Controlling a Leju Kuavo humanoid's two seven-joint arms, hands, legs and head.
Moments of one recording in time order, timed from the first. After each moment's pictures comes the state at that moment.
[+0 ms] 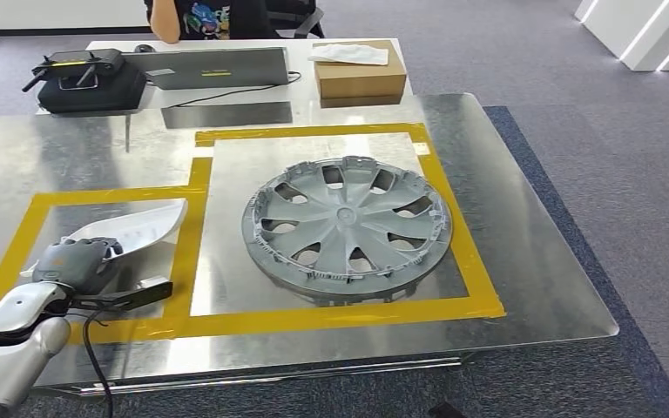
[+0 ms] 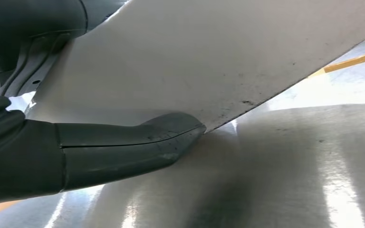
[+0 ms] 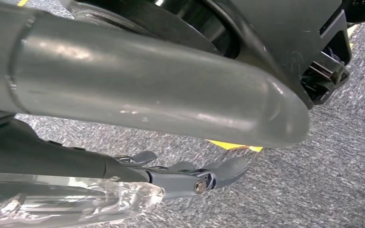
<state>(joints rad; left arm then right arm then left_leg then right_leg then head) -0.31 0.26 -0.18 -1.12 -1.17 0.13 -0.03 -0.05 0.00 0.69 -0.18 -0.15 -0.01 -0.24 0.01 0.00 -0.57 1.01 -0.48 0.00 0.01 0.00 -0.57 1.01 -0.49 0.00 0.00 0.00</state>
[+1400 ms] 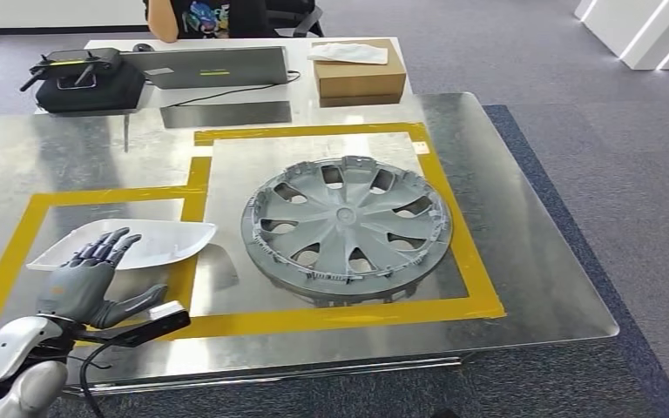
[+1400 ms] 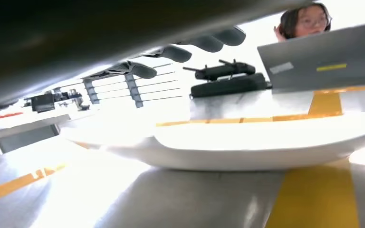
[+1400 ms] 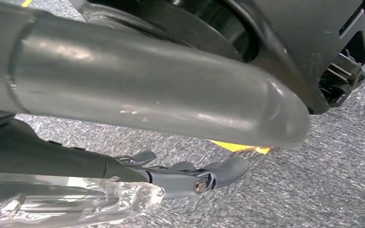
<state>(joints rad) -0.01 0.25 -0.18 -1.64 -1.02 0.08 -0.02 -0.03 0.00 0.68 -0.18 -0.15 -0.02 -0.26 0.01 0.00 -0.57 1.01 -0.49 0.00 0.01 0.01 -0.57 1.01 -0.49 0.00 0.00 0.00</state>
